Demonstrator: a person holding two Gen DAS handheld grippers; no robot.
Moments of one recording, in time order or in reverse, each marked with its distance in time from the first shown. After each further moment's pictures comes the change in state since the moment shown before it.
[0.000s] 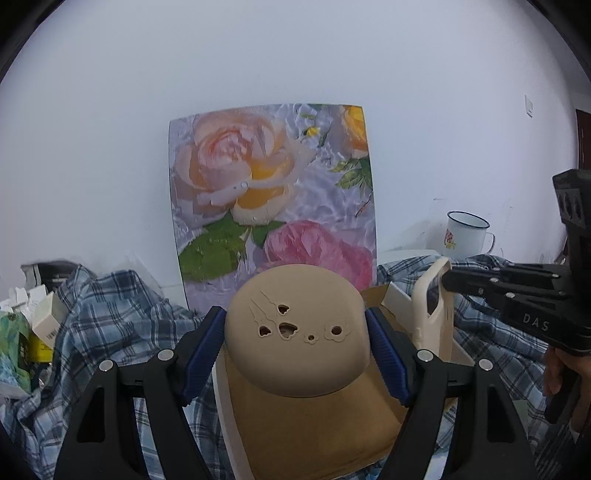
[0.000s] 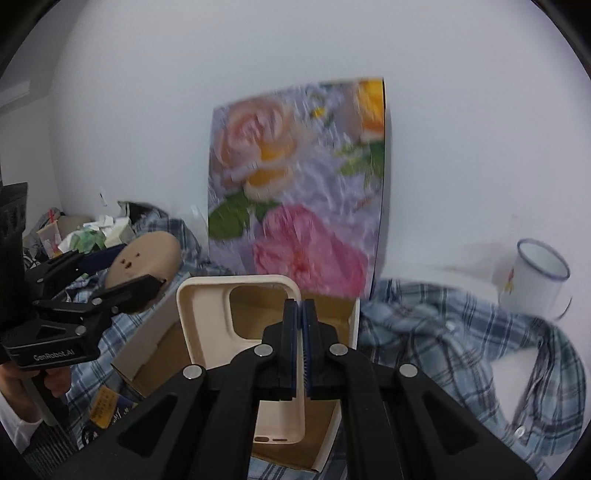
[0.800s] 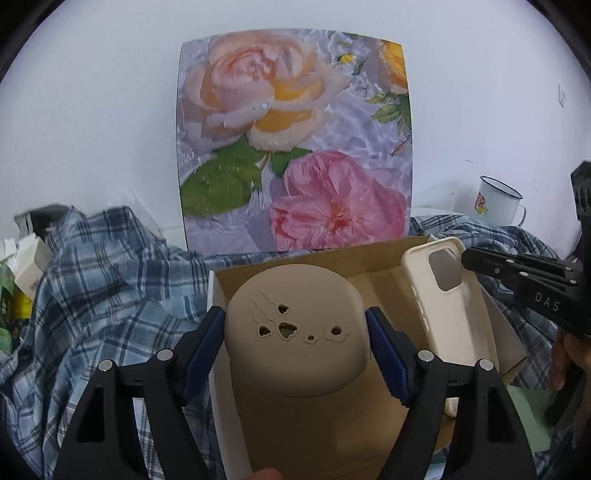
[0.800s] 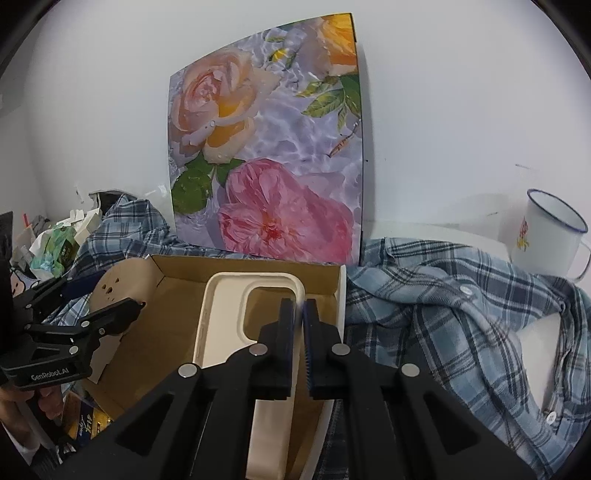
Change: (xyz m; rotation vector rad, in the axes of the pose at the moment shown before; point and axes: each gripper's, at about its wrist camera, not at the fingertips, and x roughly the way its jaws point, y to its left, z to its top) left arm 0.052 0.015 -0.034 -0.075 0.183 0.034; right arm 0.053 -0.026 -0.021 0.089 0.109 -0.033
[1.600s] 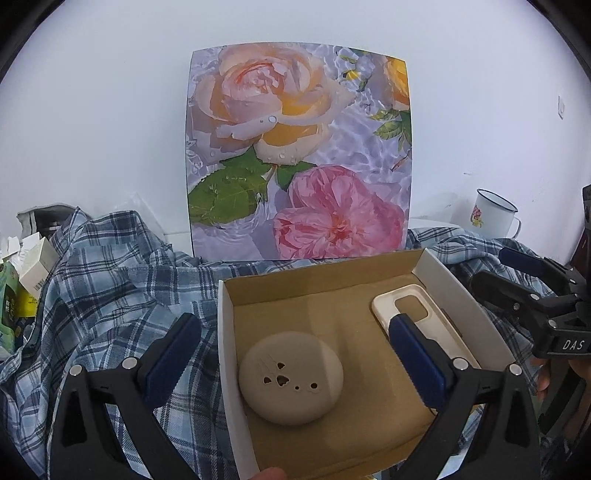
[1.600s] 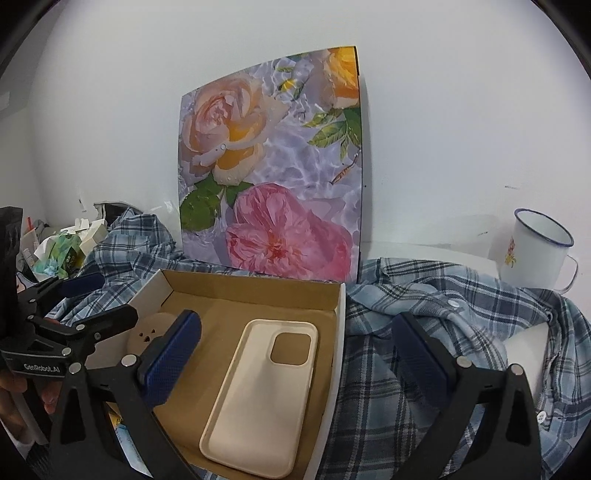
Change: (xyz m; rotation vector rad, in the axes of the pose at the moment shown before) left arm -0.017 0.004 0.006 -0.018 -0.030 -0.002; right arm -0.022 0.008 0.000 -0.021 -0.076 -0.013
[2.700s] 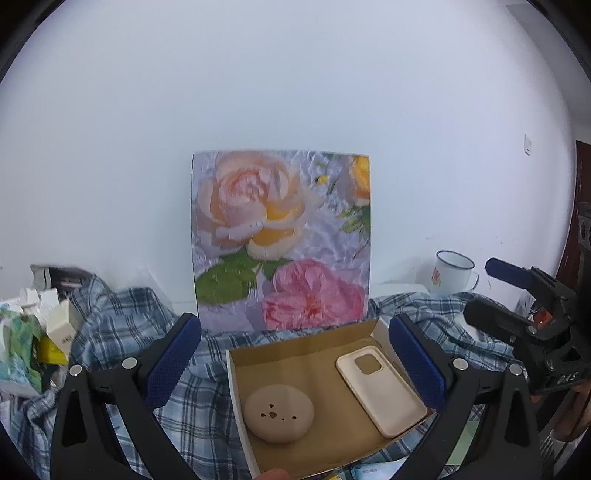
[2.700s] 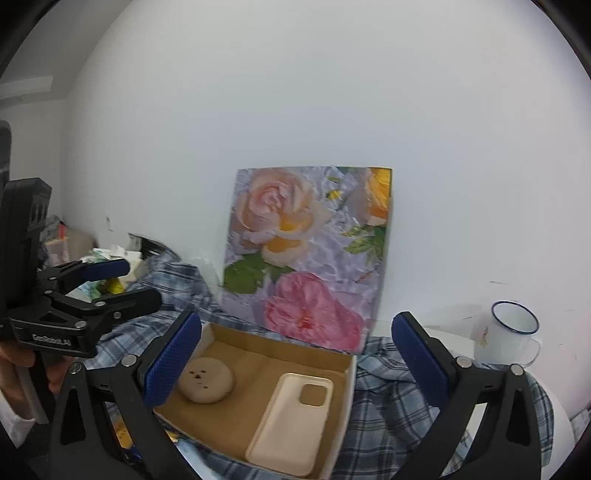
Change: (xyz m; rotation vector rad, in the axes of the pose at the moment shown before) left arm -0.101 -0.004 0.041 0.028 -0.228 -0.069; right arm -0.093 0.045 0.033 -0.145 -0.217 0.025
